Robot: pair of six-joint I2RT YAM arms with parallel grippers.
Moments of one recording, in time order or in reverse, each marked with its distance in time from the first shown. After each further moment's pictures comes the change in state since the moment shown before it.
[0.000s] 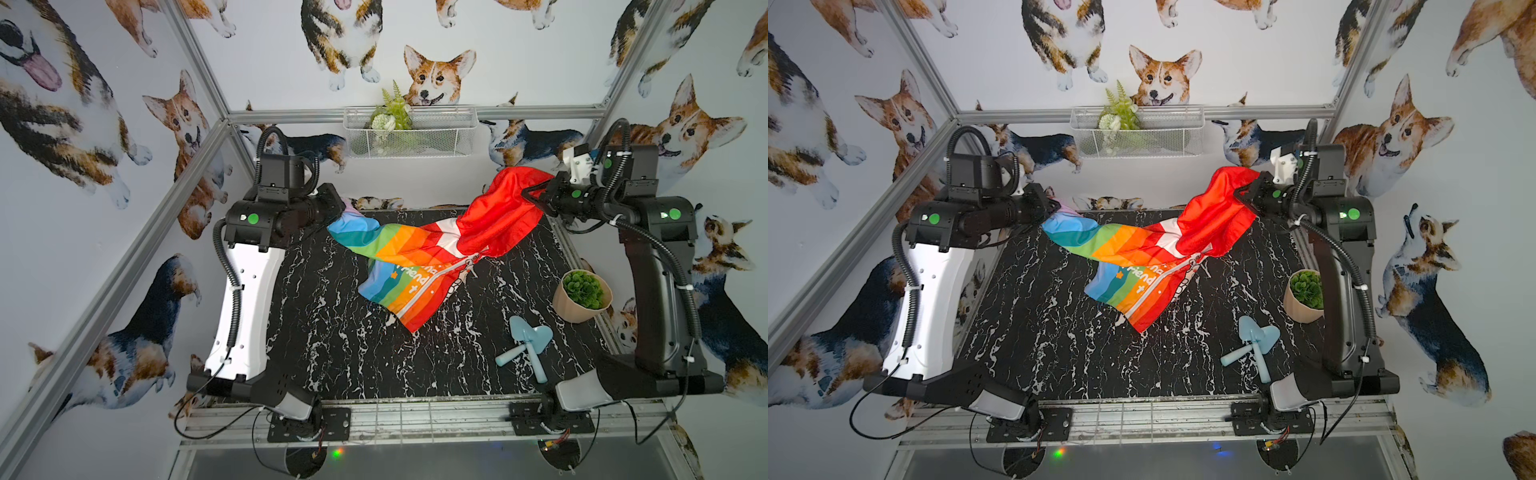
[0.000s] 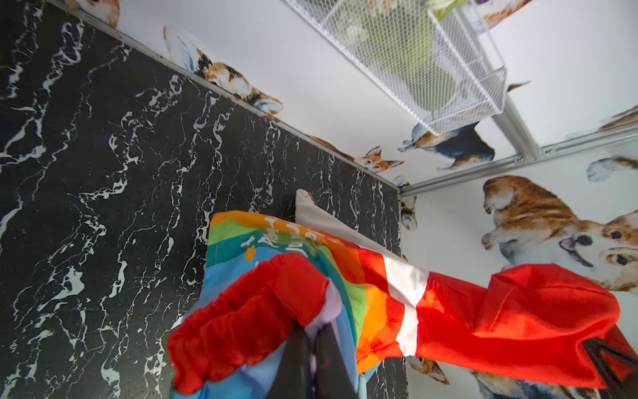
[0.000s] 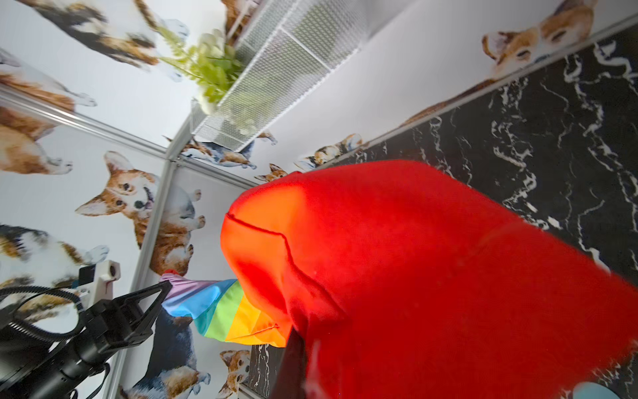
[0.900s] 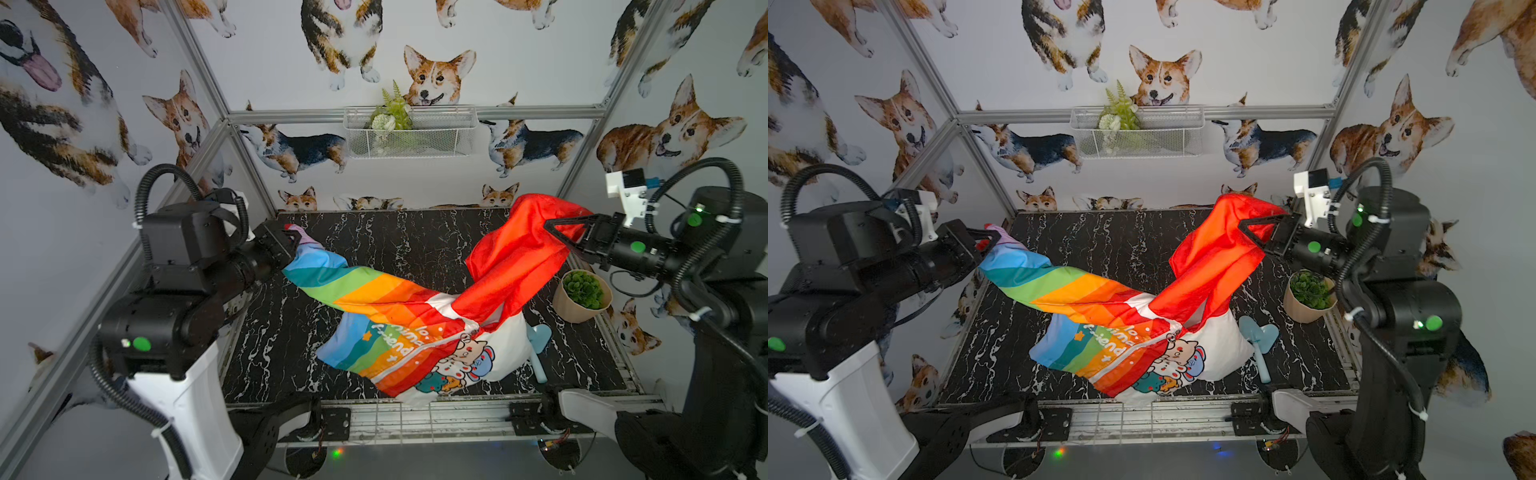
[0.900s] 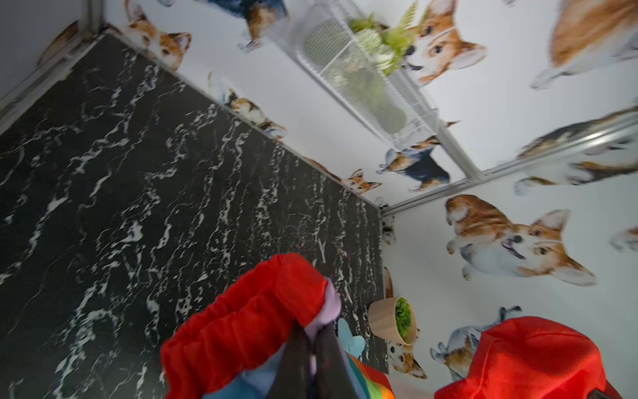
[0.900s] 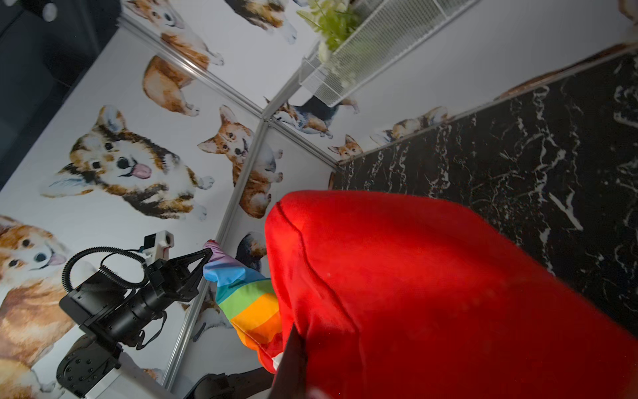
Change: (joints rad) left arm 0.097 -0.257 0.077 -0.309 -0.058 -0.006; right arm 0.000 -0.283 -0.148 -0.077 -0.171 0.085
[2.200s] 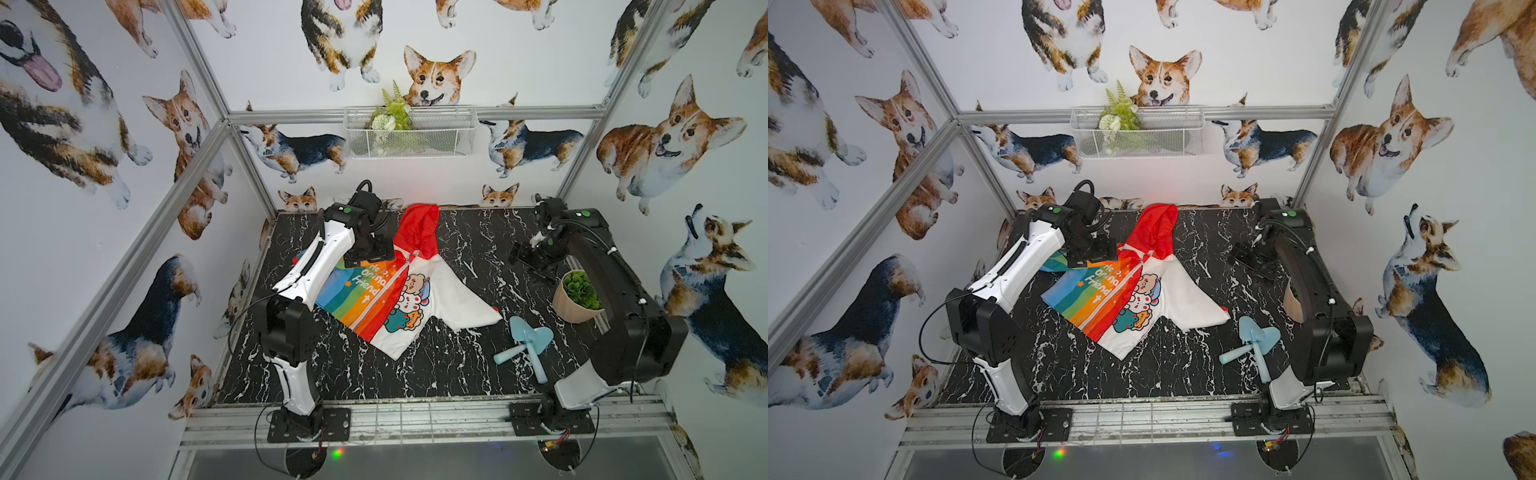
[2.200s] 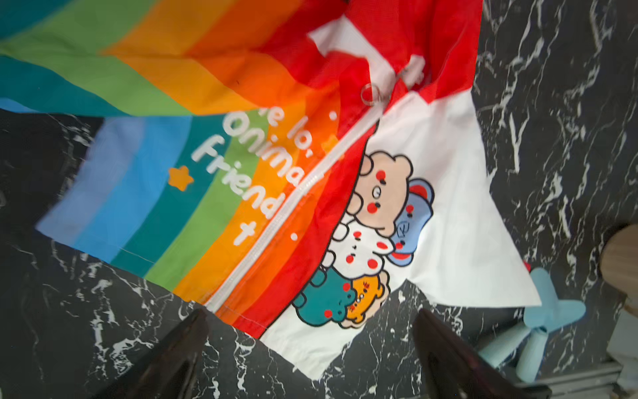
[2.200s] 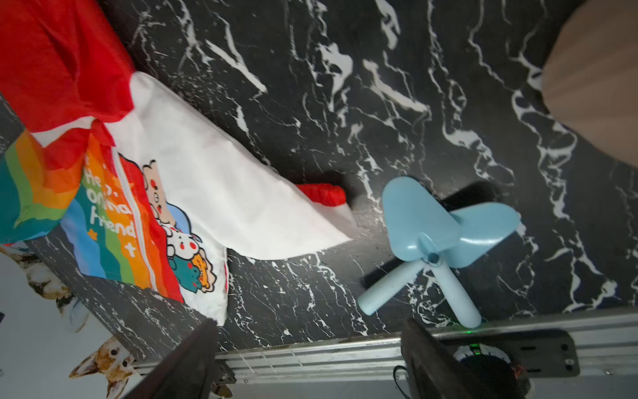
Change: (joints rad) left arm -0.328 0.574 -0.438 0.292 -0.091 0.207; right arm 0.023 0.348 -0.501 -0.181 0.472 -0.165
